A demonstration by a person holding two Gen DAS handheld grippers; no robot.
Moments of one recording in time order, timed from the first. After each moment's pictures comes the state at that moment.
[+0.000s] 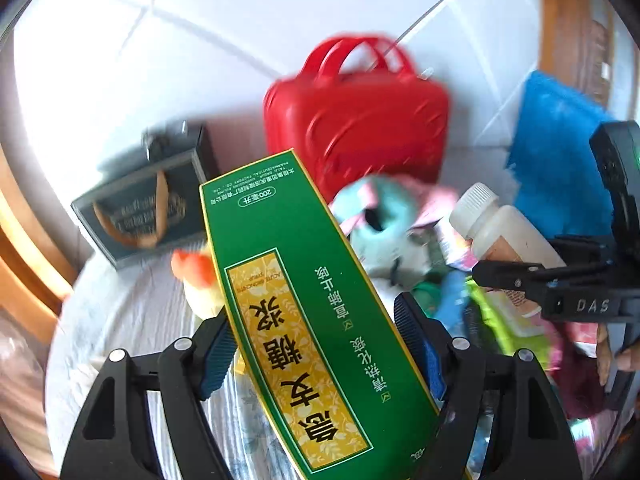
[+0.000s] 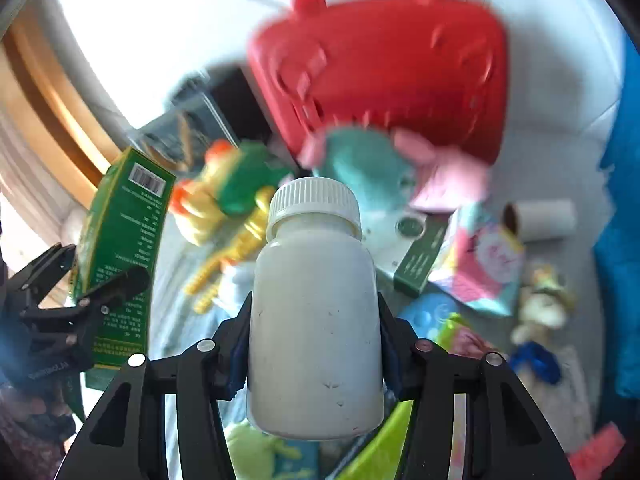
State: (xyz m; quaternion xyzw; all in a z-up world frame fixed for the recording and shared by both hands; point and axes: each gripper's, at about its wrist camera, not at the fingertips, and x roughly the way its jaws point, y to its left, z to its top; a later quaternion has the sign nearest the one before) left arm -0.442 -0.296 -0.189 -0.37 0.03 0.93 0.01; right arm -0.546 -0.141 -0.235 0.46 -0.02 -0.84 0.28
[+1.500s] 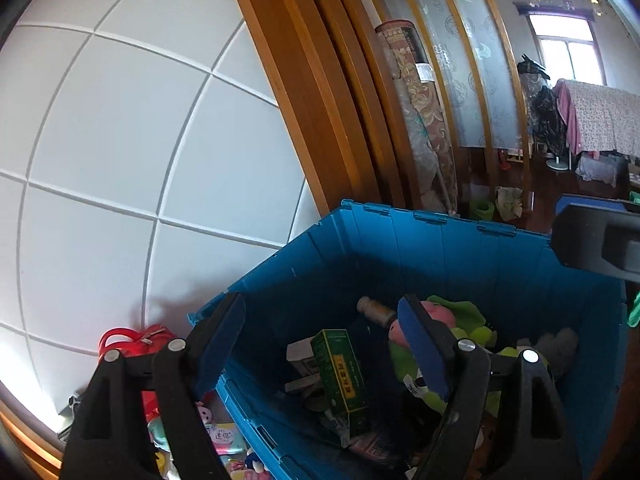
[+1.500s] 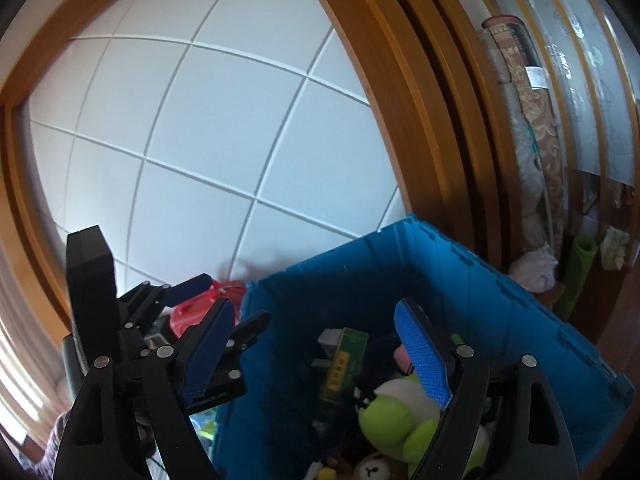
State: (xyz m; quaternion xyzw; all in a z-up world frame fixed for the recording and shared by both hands) left arm -0.397 0.198 0.042 -0.20 0.20 0.94 0.17; right arm -0.344 0.330 0.030 0.19 -0.17 -0.96 0.11
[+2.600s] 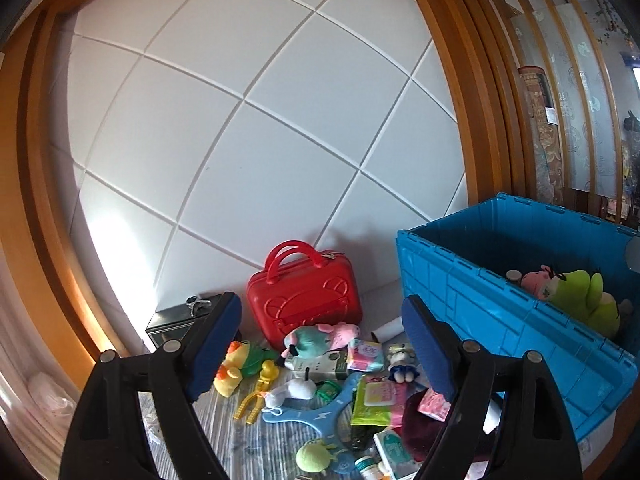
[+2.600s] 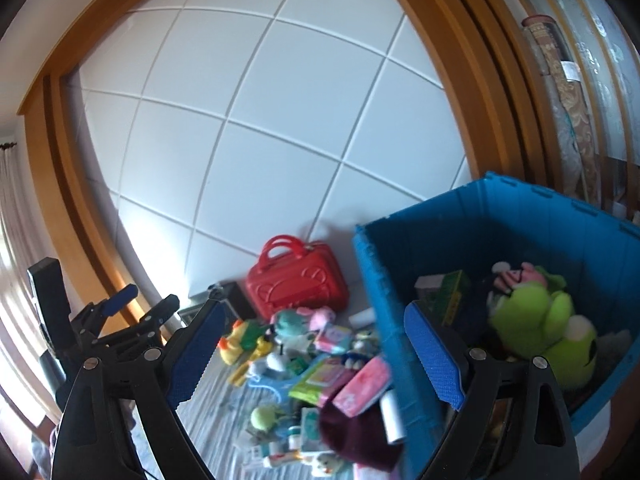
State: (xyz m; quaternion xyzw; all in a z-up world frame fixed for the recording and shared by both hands) left arm -0.248 -0.089 0.034 -0.16 0.11 0.98 -0.04; right arm -0.236 0.143 0.010 0.19 -0.17 -0.95 0.17
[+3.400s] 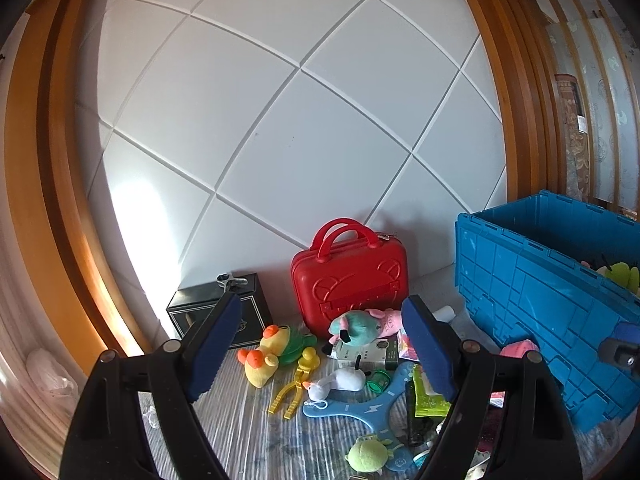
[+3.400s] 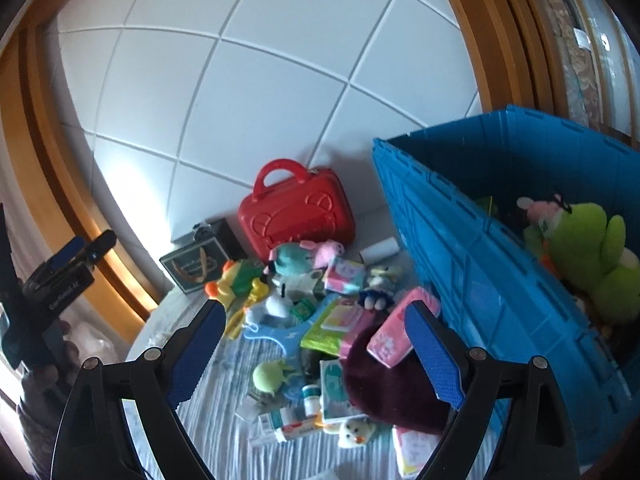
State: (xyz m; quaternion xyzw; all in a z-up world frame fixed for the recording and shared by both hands) left arm -0.275 -0.204 -0.002 -0.17 0.08 0.98 -0.07; right arm -0.278 0.040 -0.075 0.30 -0.14 -0.93 0.15
